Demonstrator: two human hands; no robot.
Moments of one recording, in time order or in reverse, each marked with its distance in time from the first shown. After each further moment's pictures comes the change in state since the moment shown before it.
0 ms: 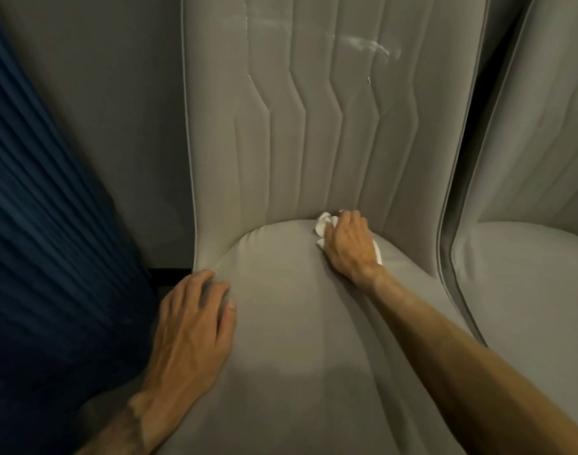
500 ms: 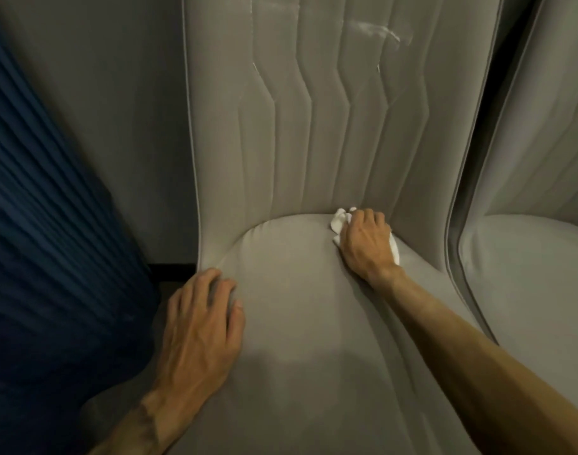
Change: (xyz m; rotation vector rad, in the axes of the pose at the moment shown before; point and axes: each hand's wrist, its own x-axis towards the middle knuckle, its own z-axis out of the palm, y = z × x) left_hand -0.002 -0.002 0.003 -0.007 -0.026 -0.019; right_hand -0.013 0.007 0.003 0.164 0.058 0.224
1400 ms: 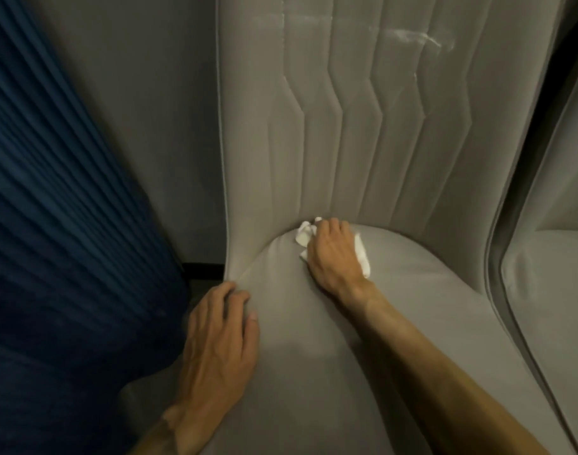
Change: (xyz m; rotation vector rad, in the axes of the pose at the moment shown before) left_hand -0.008 -0.001 -0.012 -0.030 -0.040 -0.137; right_hand -0.001 -0.091 -0.008 0.031 -0.081 -0.341
